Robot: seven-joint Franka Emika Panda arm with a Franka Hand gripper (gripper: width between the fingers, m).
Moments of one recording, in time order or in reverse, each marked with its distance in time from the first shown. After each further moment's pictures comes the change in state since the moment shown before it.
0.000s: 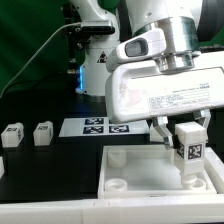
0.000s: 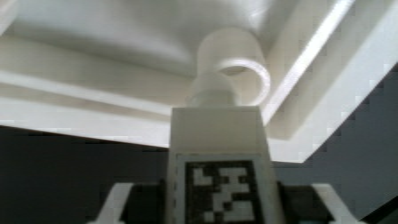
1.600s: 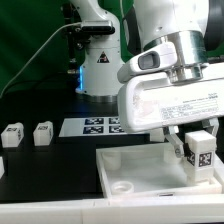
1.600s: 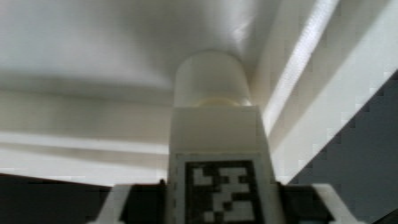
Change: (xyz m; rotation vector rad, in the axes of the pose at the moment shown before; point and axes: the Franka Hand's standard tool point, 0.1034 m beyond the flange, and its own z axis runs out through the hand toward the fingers) arm -0.015 -0.021 0.014 0.015 -0.007 -0.024
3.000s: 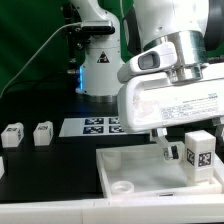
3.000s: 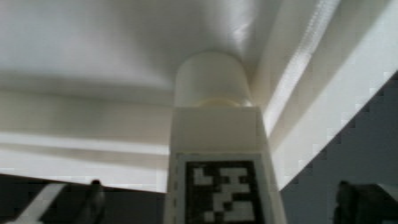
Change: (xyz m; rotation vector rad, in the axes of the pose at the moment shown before) arm 0.000 0.000 0.000 0.000 -0.001 0.000
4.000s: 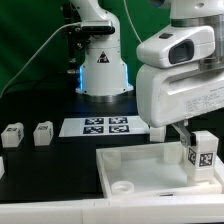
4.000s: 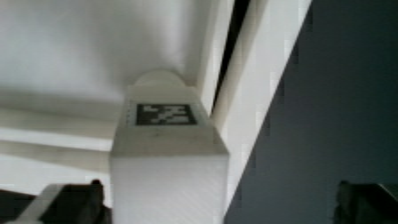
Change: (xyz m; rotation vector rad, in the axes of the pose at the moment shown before) arm 0.029 -0.014 -0.015 0.118 -0.431 0.005
